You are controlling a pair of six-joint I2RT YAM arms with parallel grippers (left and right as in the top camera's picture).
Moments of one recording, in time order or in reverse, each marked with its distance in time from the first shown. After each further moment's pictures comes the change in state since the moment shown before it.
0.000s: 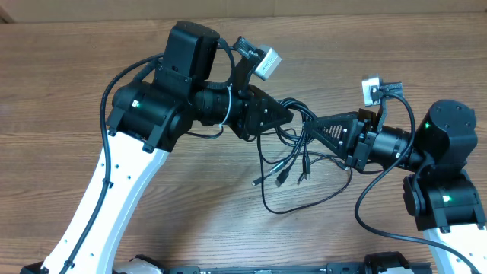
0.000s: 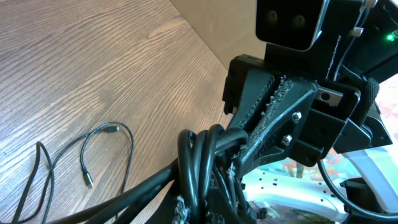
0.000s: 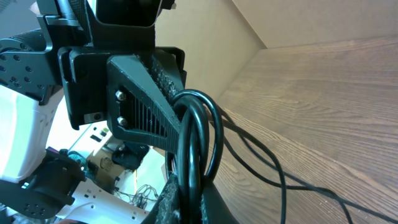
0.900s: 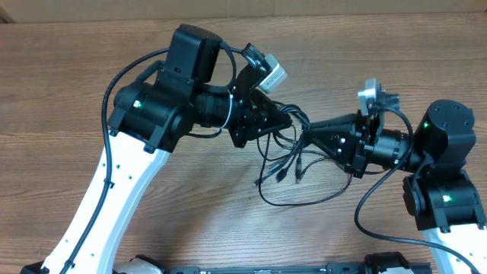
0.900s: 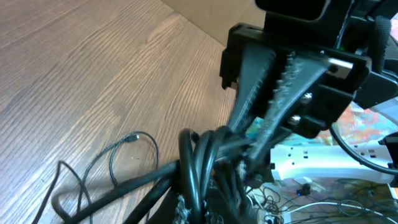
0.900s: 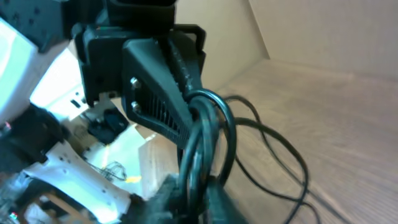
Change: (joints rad) left arm -0.008 0.001 0.000 -0.045 -0.003 0.291; right arm -0.002 0.000 0.000 -0.039 -0.052 -0.294
